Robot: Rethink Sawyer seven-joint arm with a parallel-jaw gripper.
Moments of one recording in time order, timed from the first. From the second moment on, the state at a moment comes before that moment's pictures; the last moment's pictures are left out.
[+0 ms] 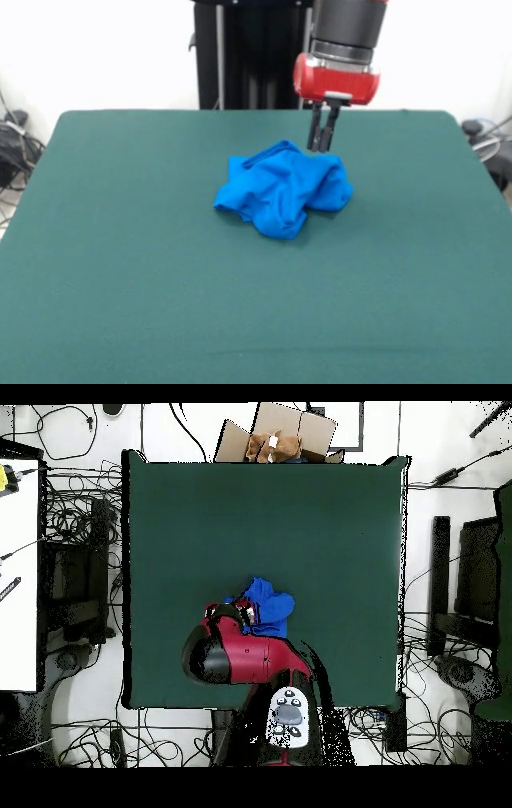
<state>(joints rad) -0.04 -0.71 -0.12 1.97 -0.10 -0.03 1.57</state>
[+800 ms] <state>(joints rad) -0.02 -0.68 -0.13 1.94 -0.07 -0.03 1.57</state>
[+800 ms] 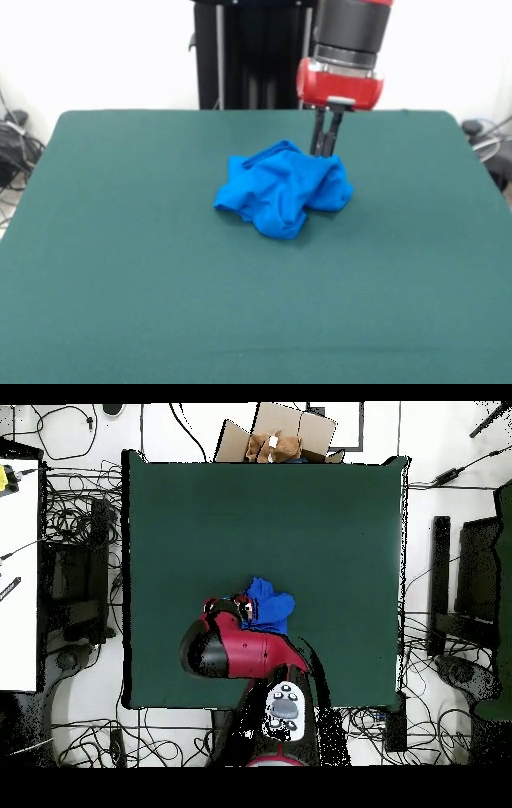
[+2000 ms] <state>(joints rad) -0.22 -0.48 -0.04 1.84 -0.11 -0.03 1.57</state>
